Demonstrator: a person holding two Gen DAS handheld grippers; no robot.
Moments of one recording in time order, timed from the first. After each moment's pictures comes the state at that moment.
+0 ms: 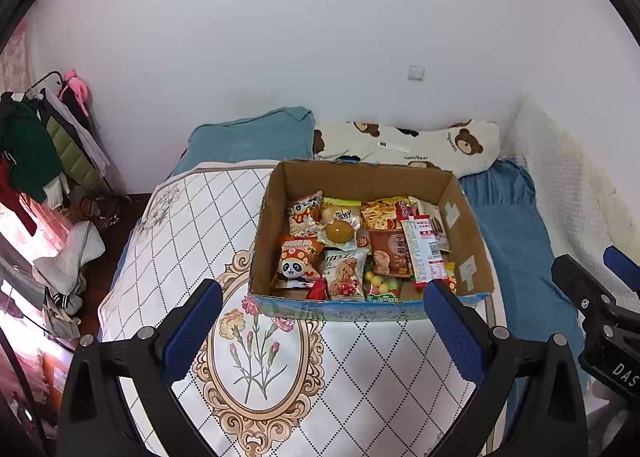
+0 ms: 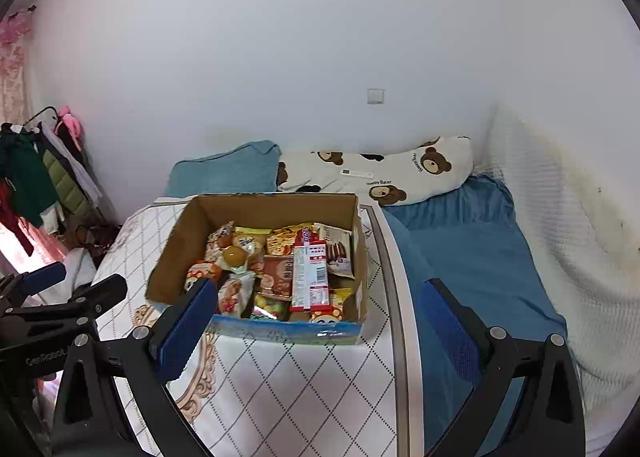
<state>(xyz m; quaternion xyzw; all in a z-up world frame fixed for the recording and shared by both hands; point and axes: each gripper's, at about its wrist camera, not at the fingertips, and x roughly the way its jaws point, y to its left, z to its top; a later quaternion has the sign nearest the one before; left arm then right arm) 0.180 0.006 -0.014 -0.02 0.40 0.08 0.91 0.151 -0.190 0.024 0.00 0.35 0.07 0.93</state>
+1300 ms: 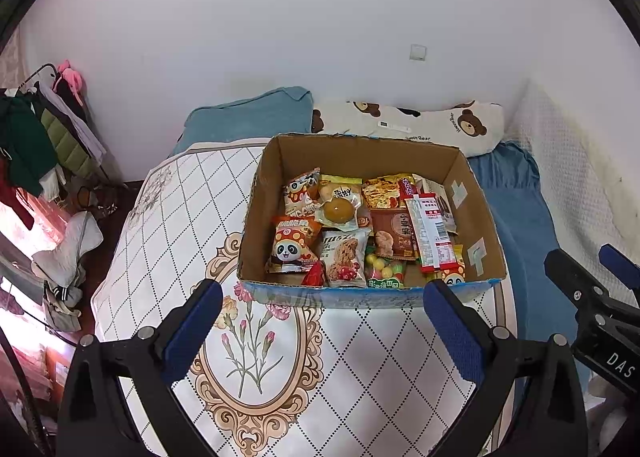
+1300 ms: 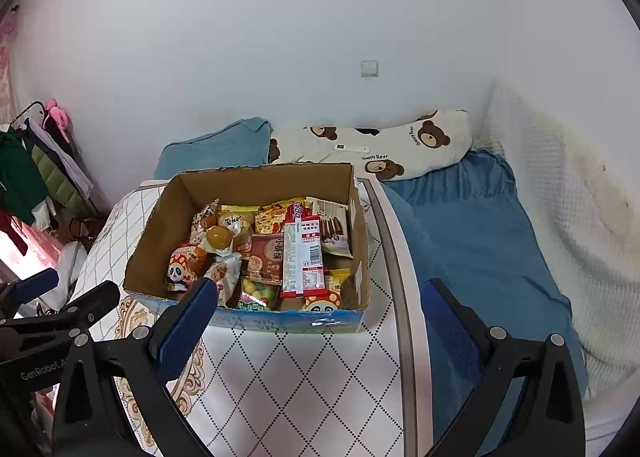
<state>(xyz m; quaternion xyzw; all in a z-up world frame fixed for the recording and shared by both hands) 0.192 0.004 -0.043 -0.02 0.43 0.08 0.90 0.179 -0.190 -0.018 0.01 0.39 0.06 0.92</state>
